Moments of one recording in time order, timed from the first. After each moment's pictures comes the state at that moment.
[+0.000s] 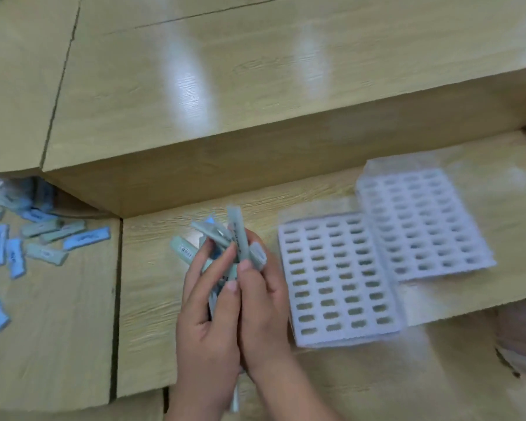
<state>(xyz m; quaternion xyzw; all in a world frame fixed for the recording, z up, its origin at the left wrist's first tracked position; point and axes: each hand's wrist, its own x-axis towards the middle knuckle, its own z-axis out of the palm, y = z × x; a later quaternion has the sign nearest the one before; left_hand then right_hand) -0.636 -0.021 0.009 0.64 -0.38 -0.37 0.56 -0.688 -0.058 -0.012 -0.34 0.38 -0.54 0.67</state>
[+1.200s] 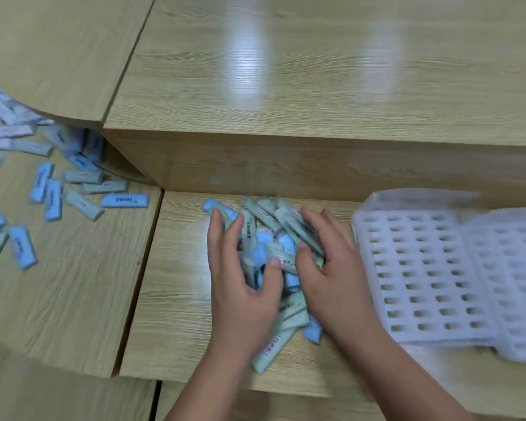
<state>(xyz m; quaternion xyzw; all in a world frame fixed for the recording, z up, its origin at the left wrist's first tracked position) -0.622 -0.071 -0.049 0.73 -0.42 -0.20 0.50 -0.737 -0.143 -0.041 -0.69 0.53 -0.27 0.42</state>
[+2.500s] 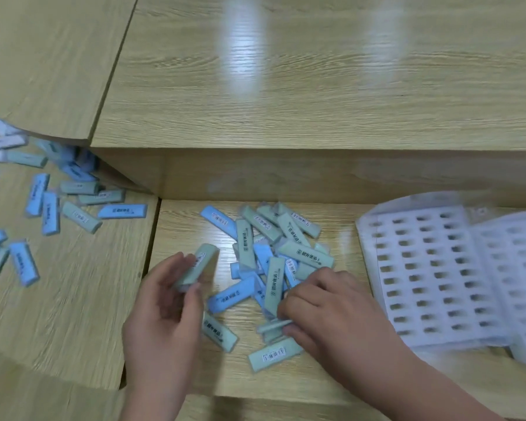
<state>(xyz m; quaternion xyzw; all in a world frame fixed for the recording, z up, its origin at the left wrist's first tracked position) -0.562 -0.022 -0.017 0.77 -0.31 -0.22 0.52 -0.763 -0.128 -0.003 -0.94 0.27 -0.05 0.18</state>
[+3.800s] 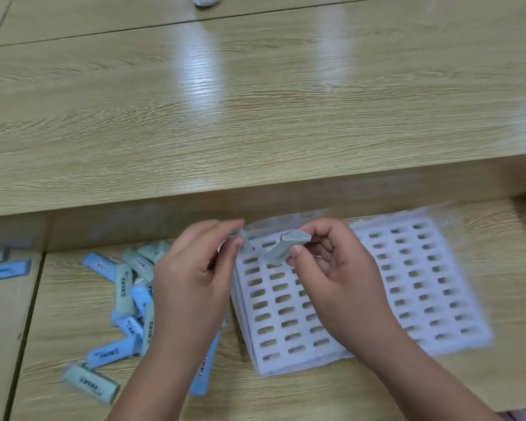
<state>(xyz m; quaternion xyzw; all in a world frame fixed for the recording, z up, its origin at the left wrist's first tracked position) -0.706 -0.175 0.018 0.70 -0.58 -0.12 0.40 -0.883 -0.213 0.012 -0.57 0.47 -0.38 0.55</state>
